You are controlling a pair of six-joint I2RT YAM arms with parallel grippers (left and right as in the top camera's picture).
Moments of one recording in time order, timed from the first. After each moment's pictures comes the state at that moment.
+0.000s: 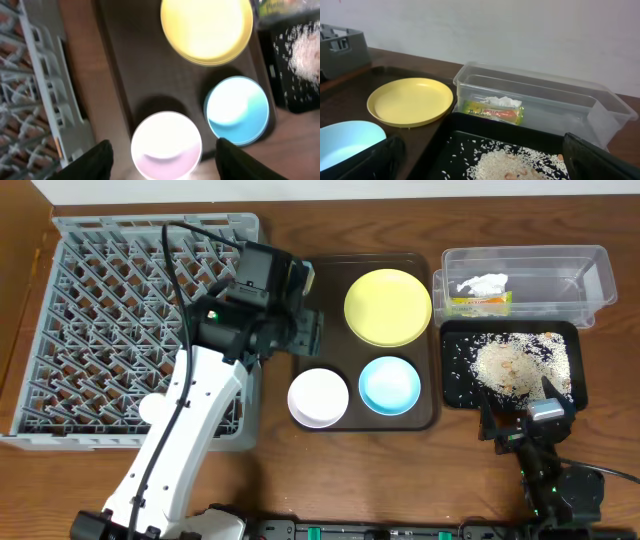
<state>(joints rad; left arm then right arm) -0.33 1.45 1.46 -1.10 0.10 -0.13 0.07 0.01 0.01 -0.06 -0.14 -0.09</state>
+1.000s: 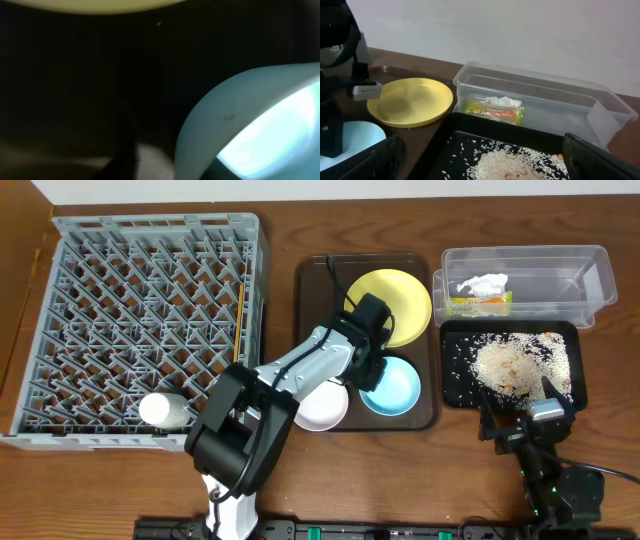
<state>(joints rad) -0.59 1.97 1.27 -0.70 0.15 -0.15 0.07 0.01 0.01 -0.06 -0.14 -0.09</state>
